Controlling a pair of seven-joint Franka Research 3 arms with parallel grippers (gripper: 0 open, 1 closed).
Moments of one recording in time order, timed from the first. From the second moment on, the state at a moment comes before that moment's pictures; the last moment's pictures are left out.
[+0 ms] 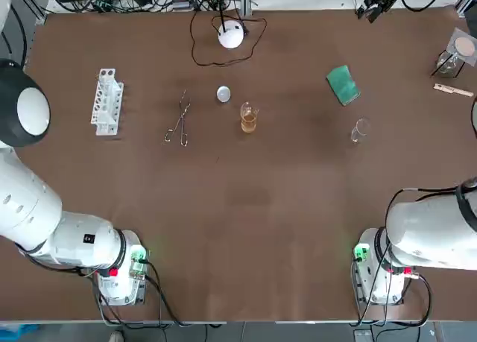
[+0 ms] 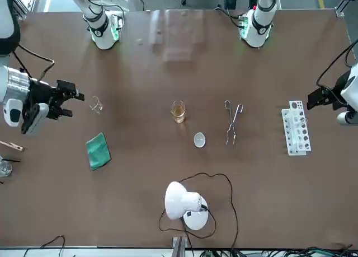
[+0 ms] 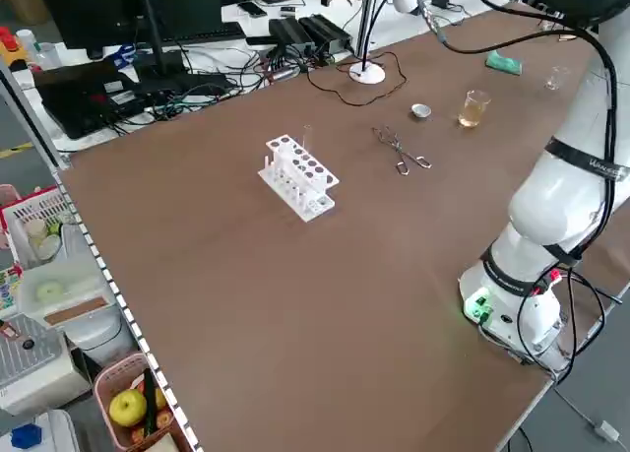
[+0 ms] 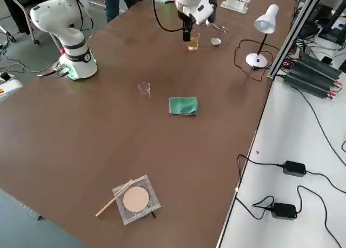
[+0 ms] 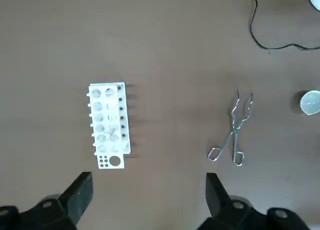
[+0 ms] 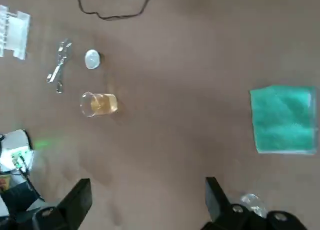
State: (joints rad) left arm -0.10 0.18 0.08 -1.39 0.01 1.51 0.02; right arm -0.23 0.13 0.22 -1.68 0.46 1.63 -0.44
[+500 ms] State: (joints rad) left arm -0.10 0.18 0.09 -1.39 0.01 1.51 0.02; right arm -0.13 0.12 0.22 -1.57 0.30 1.62 -0.18
